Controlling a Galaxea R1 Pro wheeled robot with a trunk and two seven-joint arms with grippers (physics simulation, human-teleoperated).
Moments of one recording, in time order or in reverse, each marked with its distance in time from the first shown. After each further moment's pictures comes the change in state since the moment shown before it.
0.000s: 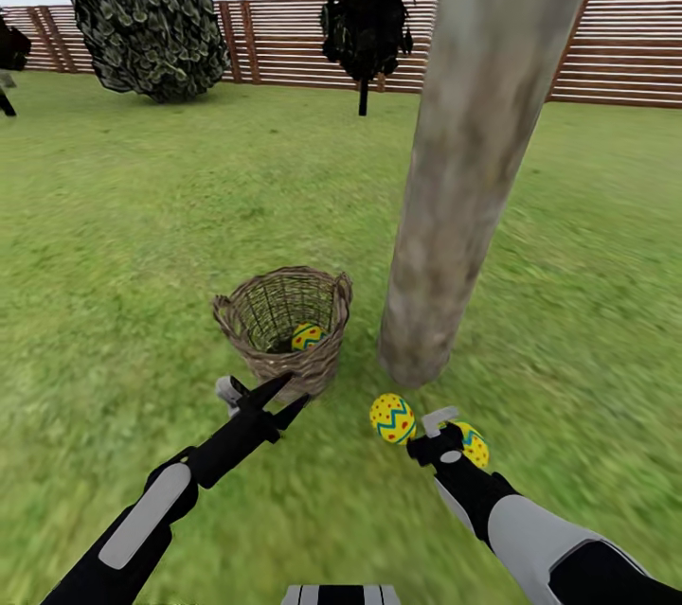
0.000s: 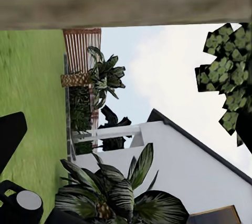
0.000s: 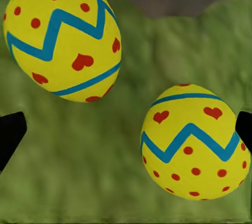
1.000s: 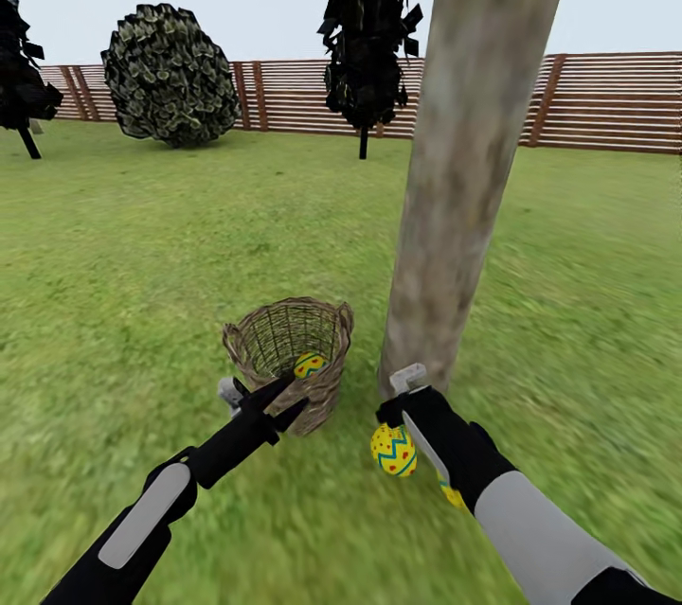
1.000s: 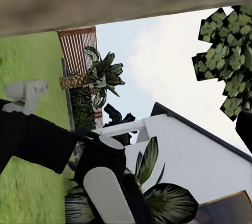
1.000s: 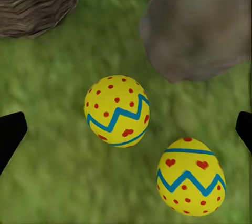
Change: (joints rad) left arm -0.001 0.001 0.004 0.004 -0.007 0.006 0.038; right arm 0.026 0.008 0.002 -0.612 -0.012 0.722 0.079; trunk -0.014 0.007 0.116
